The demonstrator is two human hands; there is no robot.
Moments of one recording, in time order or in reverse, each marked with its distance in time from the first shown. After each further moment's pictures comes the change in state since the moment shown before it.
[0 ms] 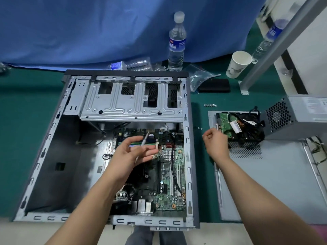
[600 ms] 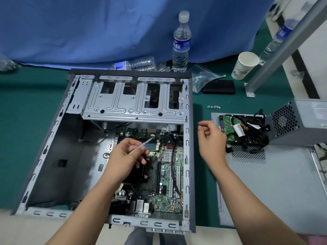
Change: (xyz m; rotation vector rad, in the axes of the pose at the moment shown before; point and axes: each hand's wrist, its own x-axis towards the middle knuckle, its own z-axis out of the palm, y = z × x) left_hand -0.002 -0.002 0.000 0.369 0.143 0.135; right_hand -0.026 -0.041 -0.008 0.241 0.154 -0.234
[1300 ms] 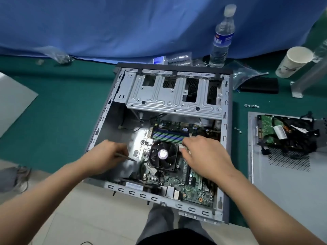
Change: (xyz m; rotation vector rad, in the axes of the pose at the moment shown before) left_hand -0.029 0.017 -0.149 1.260 -0.264 0.161; right_hand -0.059 -0.075 0.025 -0.650 -0.639 -0.678
